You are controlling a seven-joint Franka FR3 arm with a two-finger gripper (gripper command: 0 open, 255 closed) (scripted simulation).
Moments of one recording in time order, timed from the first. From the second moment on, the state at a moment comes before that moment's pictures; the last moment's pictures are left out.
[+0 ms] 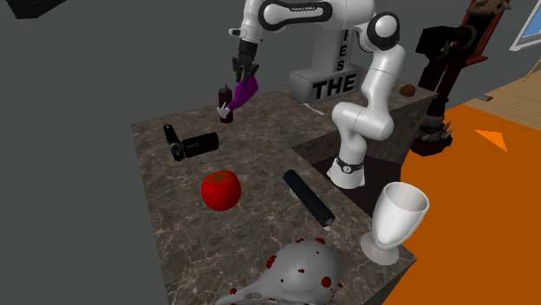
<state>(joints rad) -0.34 -0.48 -0.99 -1.95 -0.15 1.88 -1.10</state>
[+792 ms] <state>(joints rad) -0.35 -0.49 -1.03 -2.10 -0.17 2.04 -1.13</state>
